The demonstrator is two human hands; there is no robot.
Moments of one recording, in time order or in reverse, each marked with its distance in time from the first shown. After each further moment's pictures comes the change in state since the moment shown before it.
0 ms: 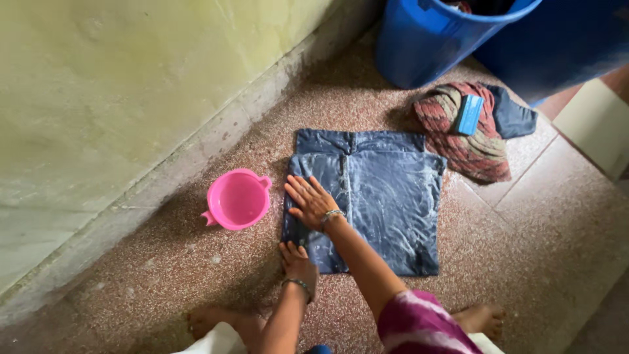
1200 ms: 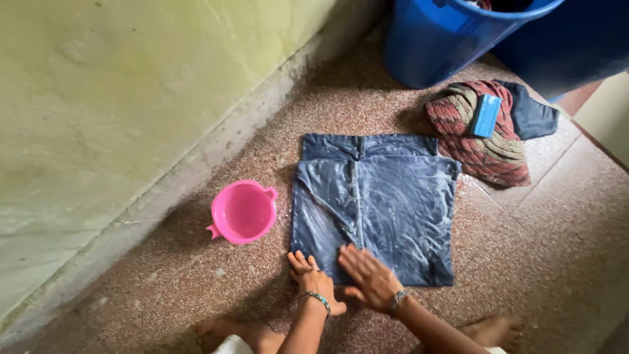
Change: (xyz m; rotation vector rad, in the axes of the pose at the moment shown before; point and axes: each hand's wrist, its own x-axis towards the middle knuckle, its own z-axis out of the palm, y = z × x) left_hand -0.063 0.007 -0.076 0.228 -0.213 0.147; right_hand -0.176 -0.006 -0.003 0.013 0.104 -0.118
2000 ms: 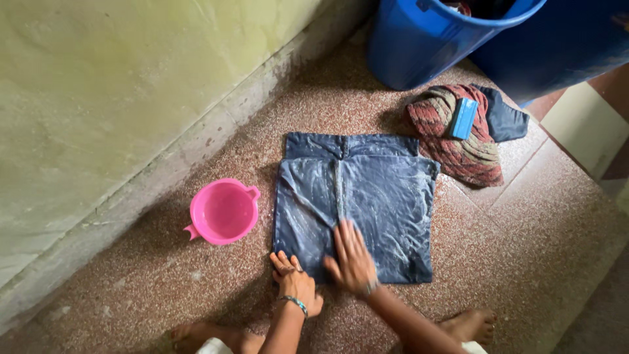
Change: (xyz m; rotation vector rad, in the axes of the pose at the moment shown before) left_hand -0.001 -0.006 0.010 0.027 0.088 0.082; right_hand 0.014 0.001 -0.001 -0.026 0.134 0.332
